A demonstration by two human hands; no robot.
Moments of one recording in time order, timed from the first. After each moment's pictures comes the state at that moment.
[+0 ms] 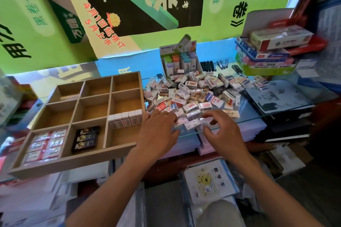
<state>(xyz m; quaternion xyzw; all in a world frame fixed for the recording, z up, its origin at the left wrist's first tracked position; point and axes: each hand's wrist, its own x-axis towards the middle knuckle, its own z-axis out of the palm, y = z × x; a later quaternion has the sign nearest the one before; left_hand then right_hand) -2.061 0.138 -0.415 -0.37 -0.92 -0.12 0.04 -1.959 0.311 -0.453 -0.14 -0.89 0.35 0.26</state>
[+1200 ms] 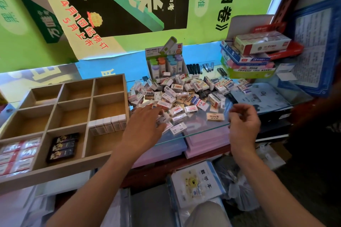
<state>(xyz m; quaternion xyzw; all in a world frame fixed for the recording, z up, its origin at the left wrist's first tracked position) -2.084 0.156 -0.417 -0.36 -0.91 -0.20 0.02 -1.951 0.356 -0.440 -0.38 -0.57 0.57 0.45</state>
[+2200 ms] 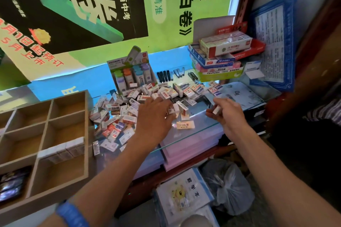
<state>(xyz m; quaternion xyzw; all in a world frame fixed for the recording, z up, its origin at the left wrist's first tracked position) -2.070 0.280 -0.412 -0.44 -0.87 -0.21 0.09 -1.957 0.461 -0.433 -0.40 -0.44 0.74 0.32</state>
